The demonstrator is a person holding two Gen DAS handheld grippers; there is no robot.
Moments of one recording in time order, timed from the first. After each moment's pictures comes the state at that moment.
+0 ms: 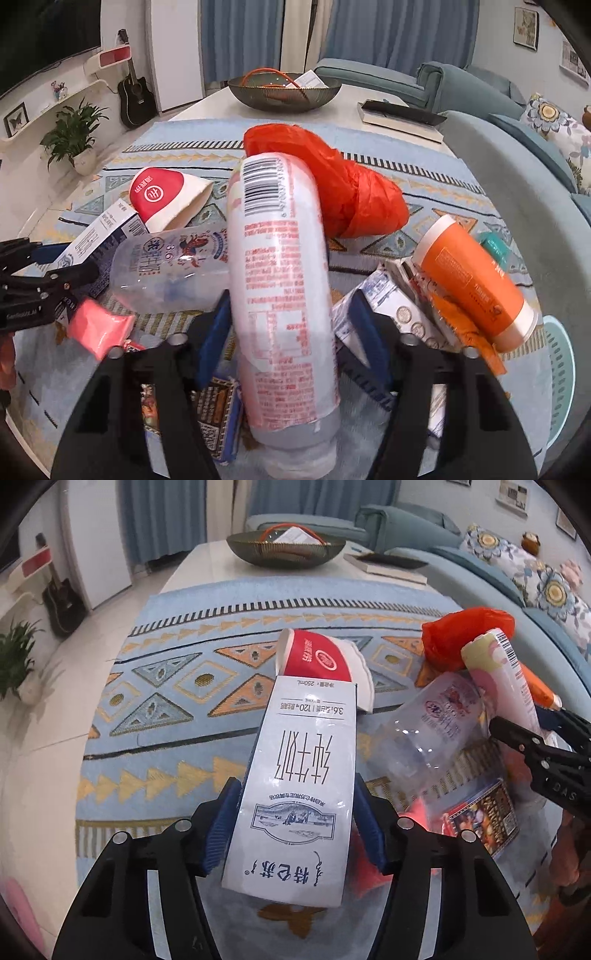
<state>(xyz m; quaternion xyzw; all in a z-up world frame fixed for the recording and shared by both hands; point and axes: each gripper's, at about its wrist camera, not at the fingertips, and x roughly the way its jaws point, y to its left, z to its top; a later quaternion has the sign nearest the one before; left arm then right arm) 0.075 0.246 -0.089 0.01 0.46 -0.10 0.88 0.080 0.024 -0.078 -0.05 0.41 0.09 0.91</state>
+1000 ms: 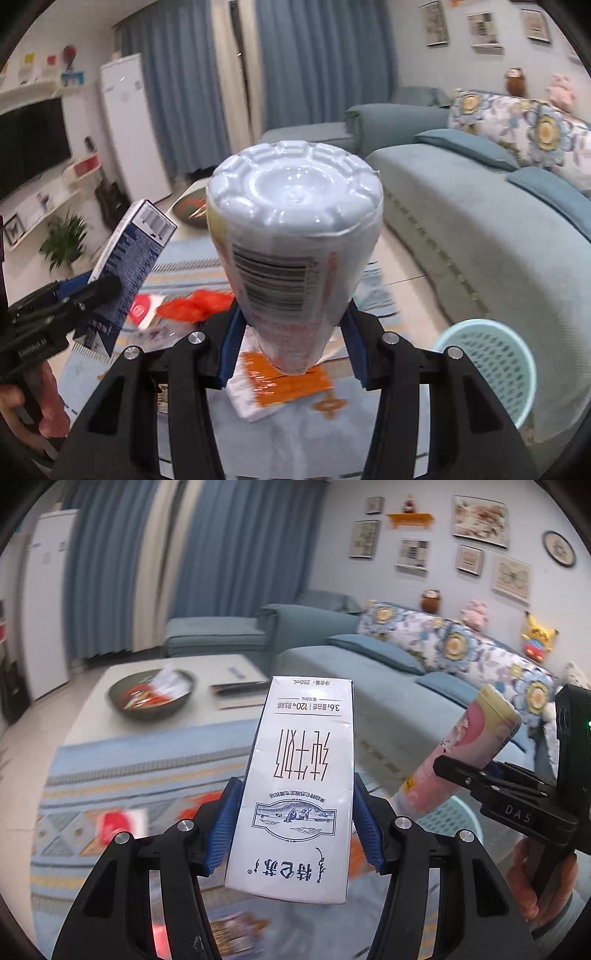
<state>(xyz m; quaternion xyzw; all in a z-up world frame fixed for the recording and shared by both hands) 0.021 0.033 0.087 -0.01 0.27 -0.26 0.93 -0.016 -0.185 0.075 0.08 0.28 0.00 0.96</state>
